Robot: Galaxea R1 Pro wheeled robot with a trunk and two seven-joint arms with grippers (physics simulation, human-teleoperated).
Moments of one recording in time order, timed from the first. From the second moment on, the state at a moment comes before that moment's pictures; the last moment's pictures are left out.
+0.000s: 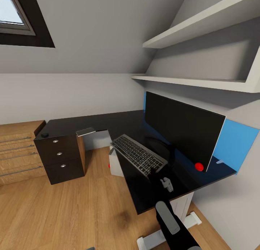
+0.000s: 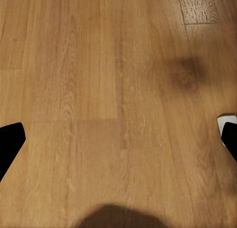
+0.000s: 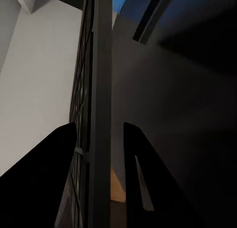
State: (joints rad) left arm -0.01 0.09 -0.56 -0.91 0.61 -0.10 0.56; right arm -0.43 0.16 0.20 -0.87 -1.17 -0.34 0.09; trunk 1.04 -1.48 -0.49
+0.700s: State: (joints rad) left arm -0.01 0.09 -0.57 -0.92 0.61 -0.10 0.56; right arm -0.43 0.17 0.20 -0.85 -1.25 -0.35 -0.04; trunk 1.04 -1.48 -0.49
